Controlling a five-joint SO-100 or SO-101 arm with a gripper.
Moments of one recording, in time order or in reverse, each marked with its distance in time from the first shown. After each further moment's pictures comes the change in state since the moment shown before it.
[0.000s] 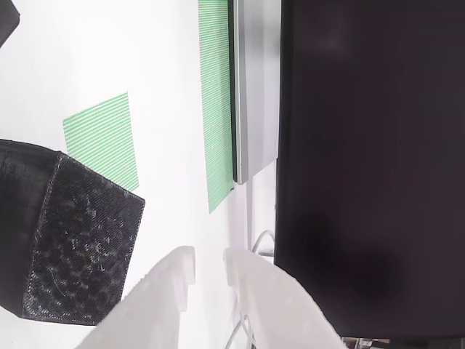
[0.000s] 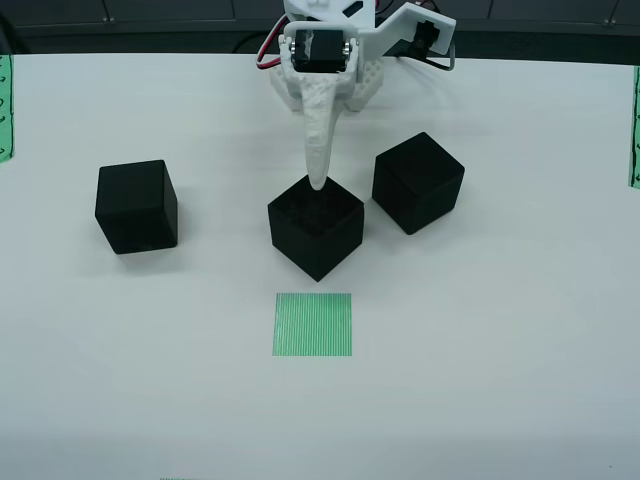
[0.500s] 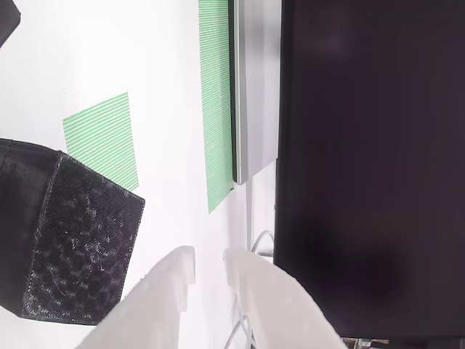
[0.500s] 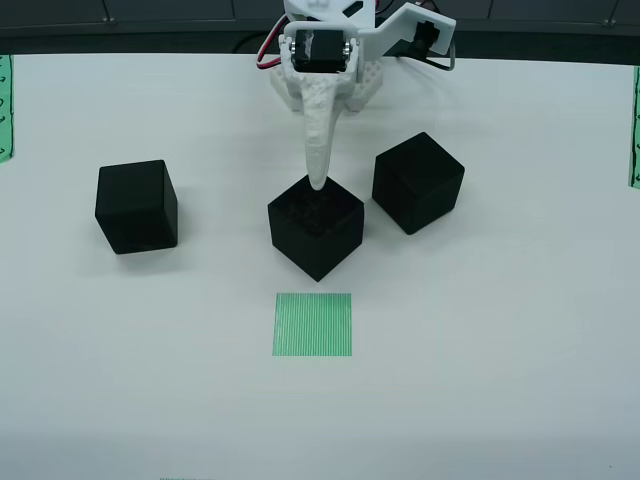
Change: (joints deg) arm 0.0 0.0 0.0 0.0 -0.2
